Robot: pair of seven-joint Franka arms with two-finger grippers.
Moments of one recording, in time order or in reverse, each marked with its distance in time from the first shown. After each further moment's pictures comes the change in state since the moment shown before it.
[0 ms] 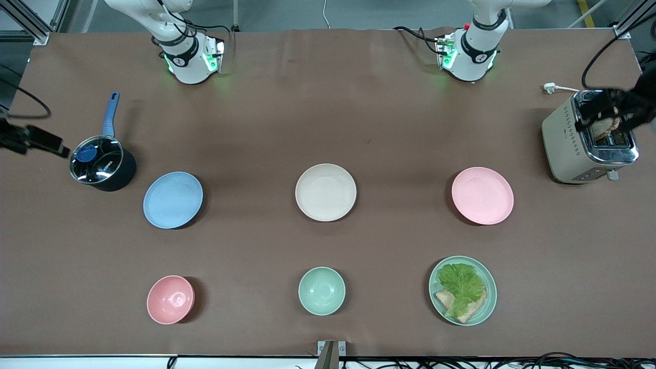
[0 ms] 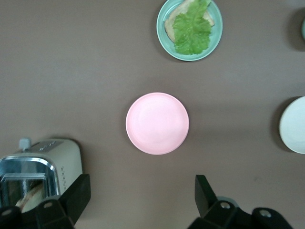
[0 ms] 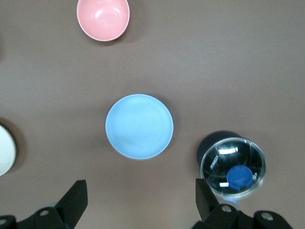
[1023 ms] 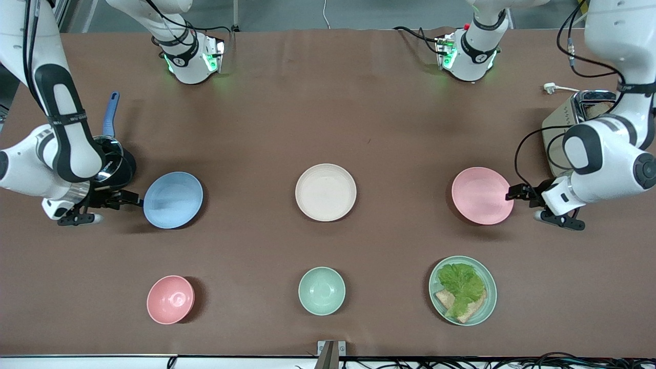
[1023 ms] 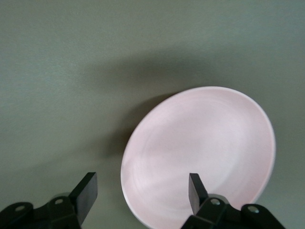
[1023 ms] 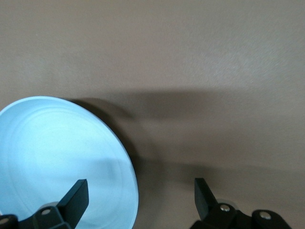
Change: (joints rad) left arm 0.084 0.436 0.011 -0.324 -0.224 0.577 0.499; right arm -0.057 0.337 -0.084 -0.448 0.373 0.680 -0.533
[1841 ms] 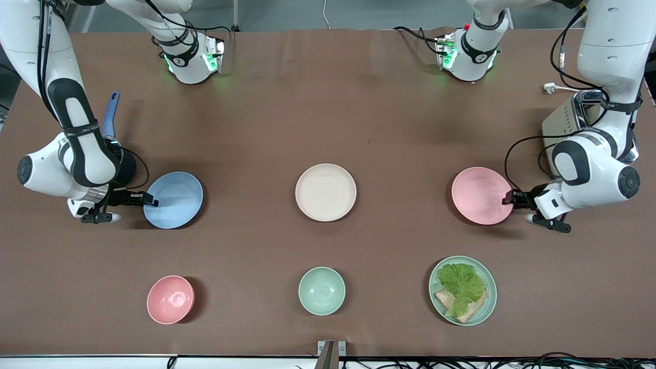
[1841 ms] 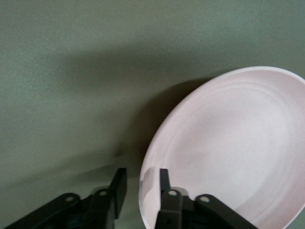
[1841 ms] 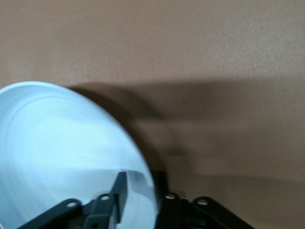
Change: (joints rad) left arm 0.035 0.083 0.000 -0.003 -0.044 0.035 0.100; right arm 0.022 0.043 0.005 -0.048 0.131 0.032 -0.028
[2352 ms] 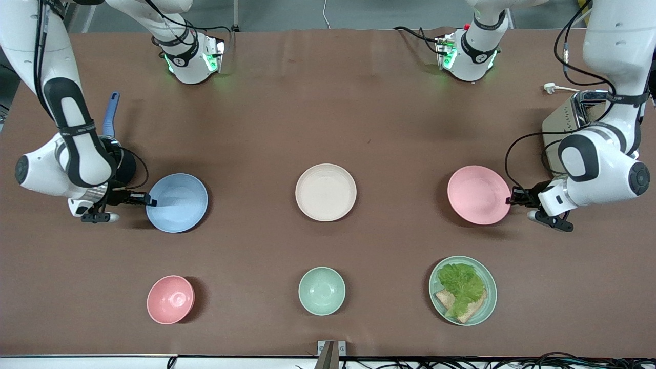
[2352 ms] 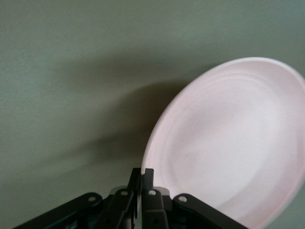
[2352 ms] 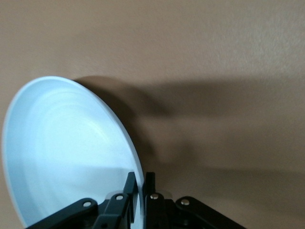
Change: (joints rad) left arm 0.010 -0.107 -0.061 0.003 -0.009 -0.106 -0.040; right arm 0.005 -0.024 -0.024 0.051 0.028 -0.126 0.027
